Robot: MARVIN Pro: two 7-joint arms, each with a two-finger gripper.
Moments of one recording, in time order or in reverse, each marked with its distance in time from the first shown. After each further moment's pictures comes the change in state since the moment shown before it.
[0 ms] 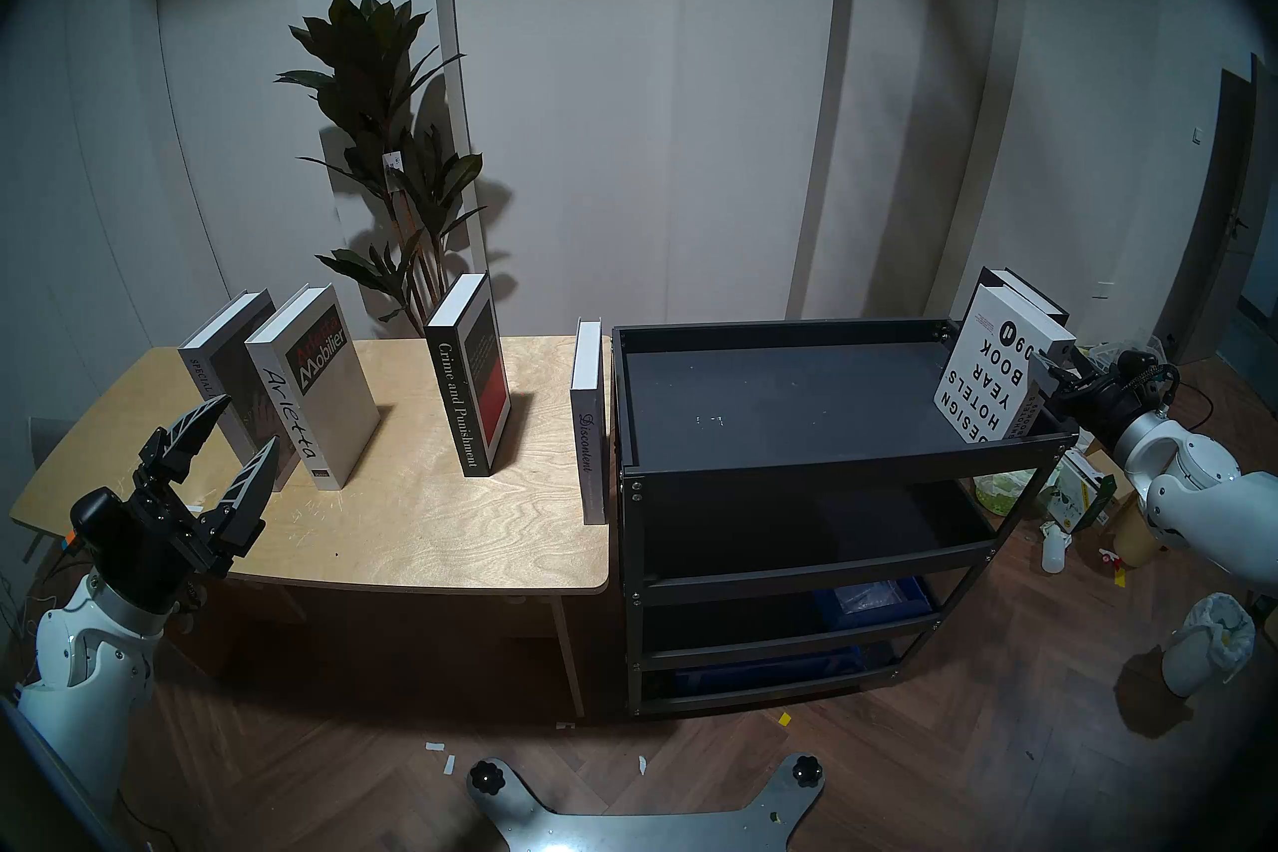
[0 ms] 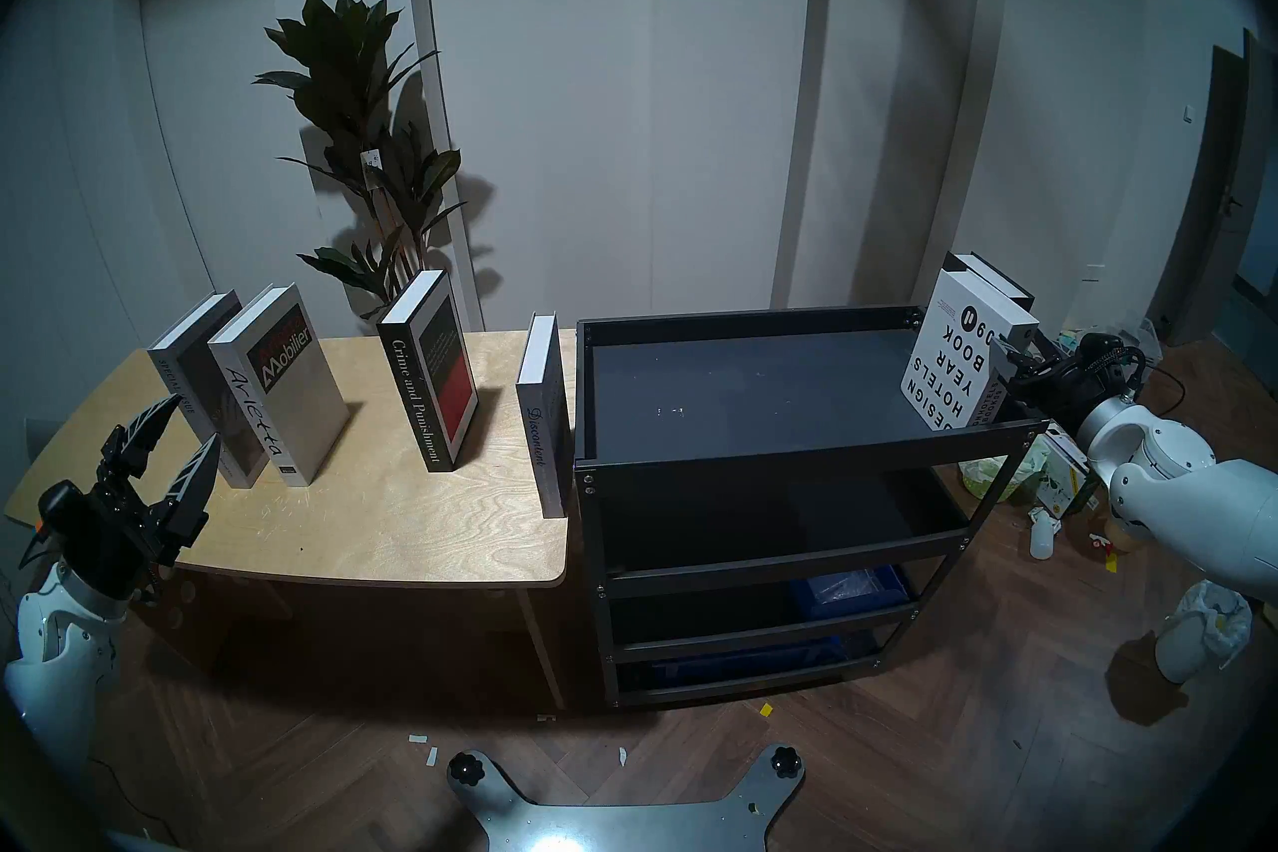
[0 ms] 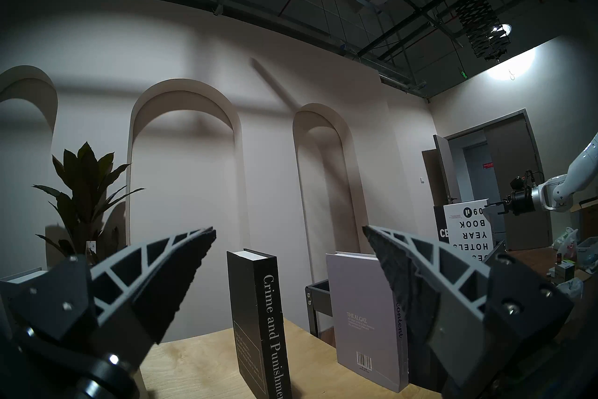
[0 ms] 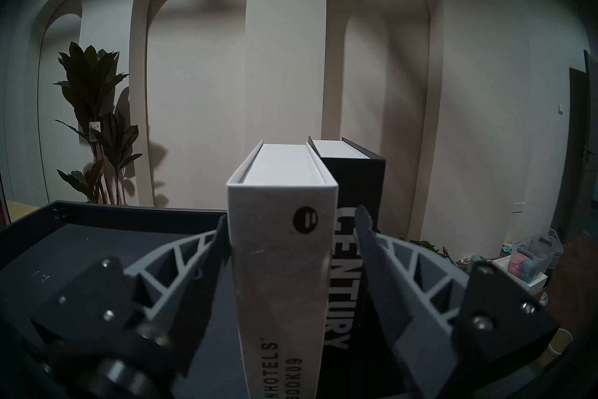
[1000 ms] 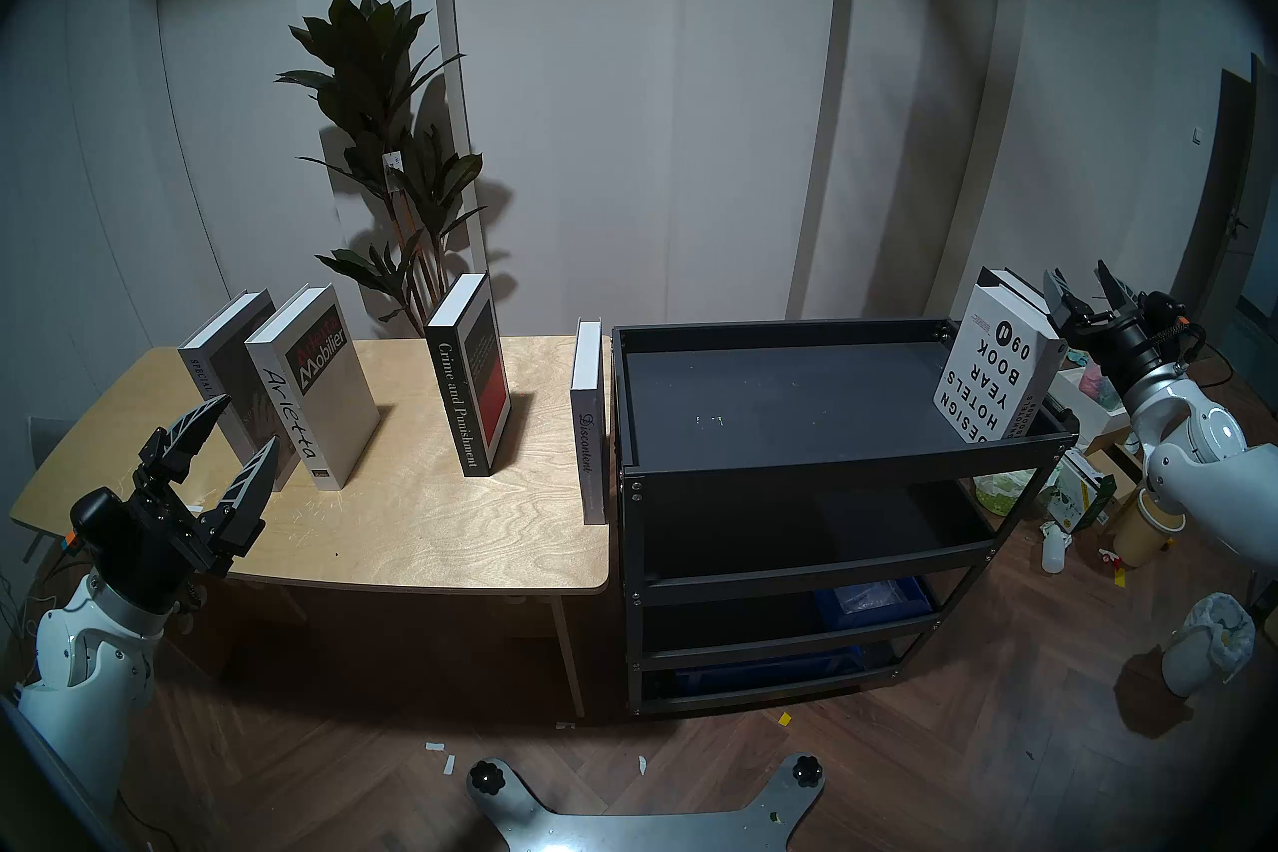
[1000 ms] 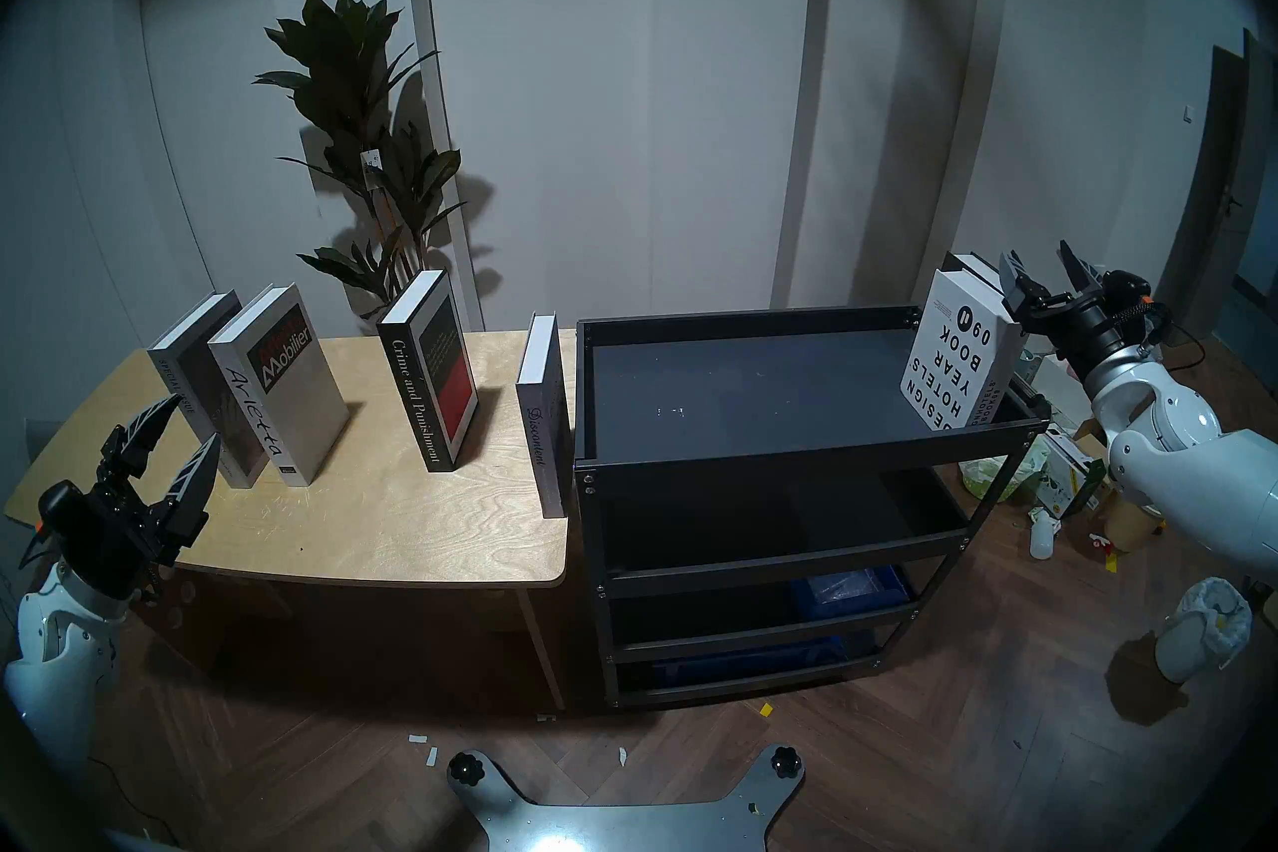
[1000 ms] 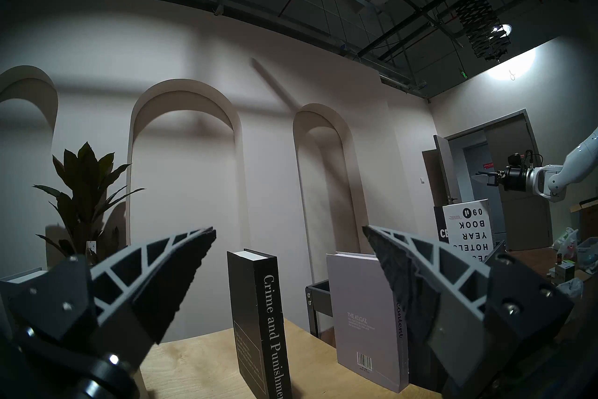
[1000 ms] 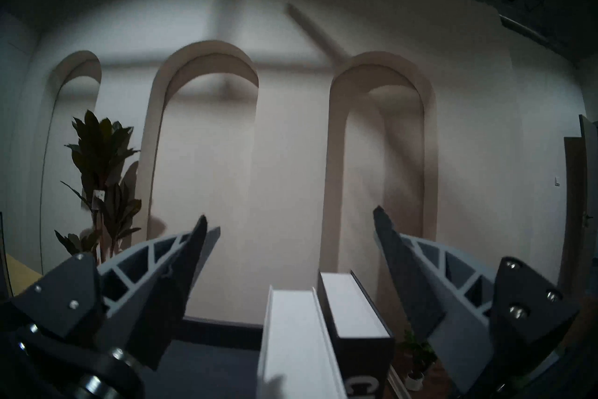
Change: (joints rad) left arm -0.002 -0.001 0.001 0.001 0.000 0.000 0.000; right arm -0.110 0.000 0.227 -0.133 -0.065 -0.236 -0.063
